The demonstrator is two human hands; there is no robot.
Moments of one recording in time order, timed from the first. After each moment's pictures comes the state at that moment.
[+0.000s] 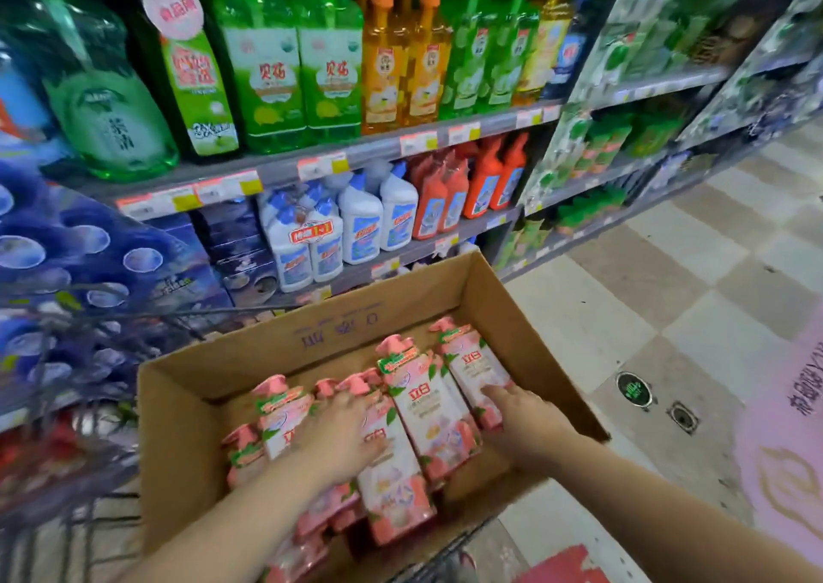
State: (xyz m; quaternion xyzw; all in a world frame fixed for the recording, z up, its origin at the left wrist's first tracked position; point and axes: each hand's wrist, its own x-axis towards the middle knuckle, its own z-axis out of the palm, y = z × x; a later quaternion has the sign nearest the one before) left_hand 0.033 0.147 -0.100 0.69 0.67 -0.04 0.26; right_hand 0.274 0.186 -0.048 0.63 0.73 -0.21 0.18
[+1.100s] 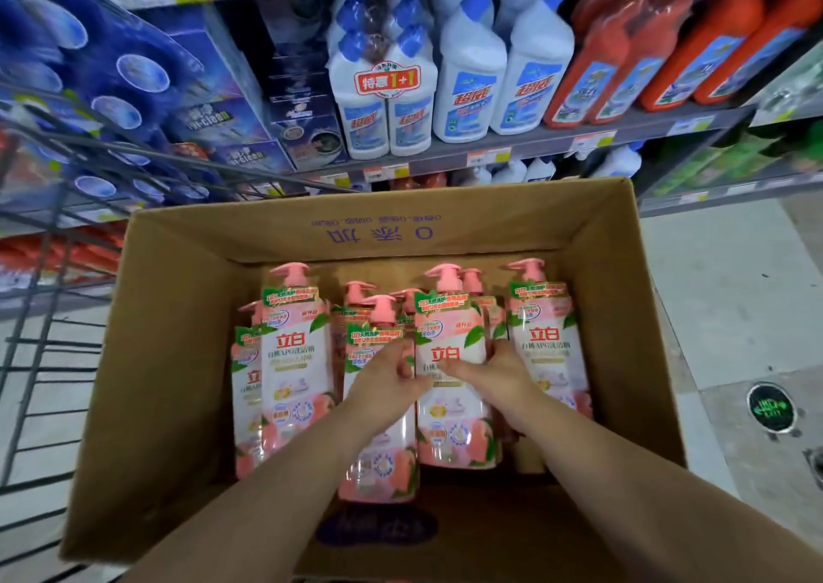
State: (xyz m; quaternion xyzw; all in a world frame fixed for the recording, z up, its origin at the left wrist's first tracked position) left_hand 0.108 0.196 -0.200 0.28 0.77 0.24 0.52; right_hand 0.243 0.290 -0.224 0.63 0.50 -0.59 0.02
